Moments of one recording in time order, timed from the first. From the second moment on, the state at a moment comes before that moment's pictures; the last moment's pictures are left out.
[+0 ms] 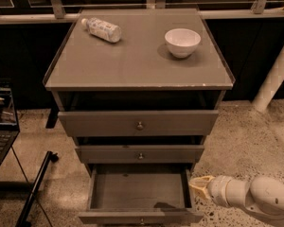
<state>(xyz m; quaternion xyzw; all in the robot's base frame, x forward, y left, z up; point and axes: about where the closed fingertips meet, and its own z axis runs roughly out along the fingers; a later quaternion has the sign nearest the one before) 0.449 -0.220 0.485 -0.32 0.85 0.20 0.36</state>
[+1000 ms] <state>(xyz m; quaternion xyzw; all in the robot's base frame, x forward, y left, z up) 0.413 -0.231 0.367 -0.22 0.90 0.20 0.33</state>
